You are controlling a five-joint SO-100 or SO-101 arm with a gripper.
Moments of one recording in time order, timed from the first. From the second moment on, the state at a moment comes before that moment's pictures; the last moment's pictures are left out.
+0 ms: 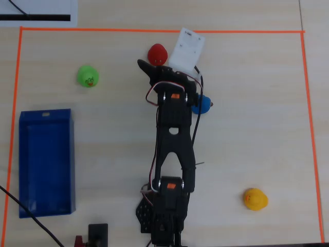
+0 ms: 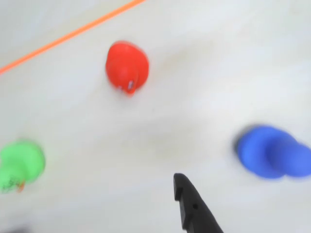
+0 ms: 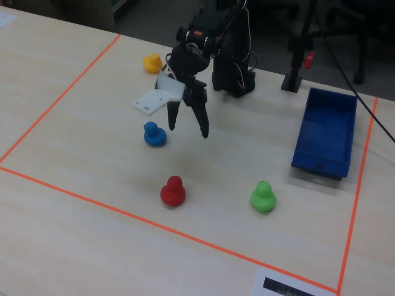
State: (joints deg) arm 8.6 100.4 99.3 52.7 -68.3
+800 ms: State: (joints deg) arm 8.3 60.0 68.7 49.1 -64.5
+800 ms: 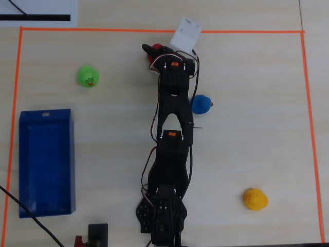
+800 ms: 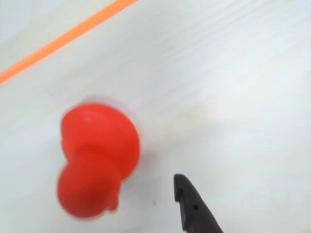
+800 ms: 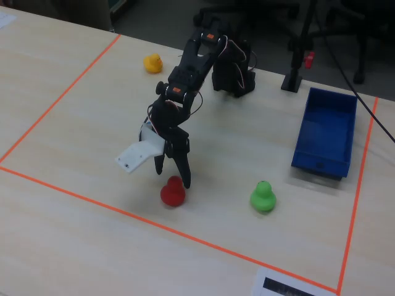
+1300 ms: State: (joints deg) arm 6.2 51.6 64.2 44.9 -62.1
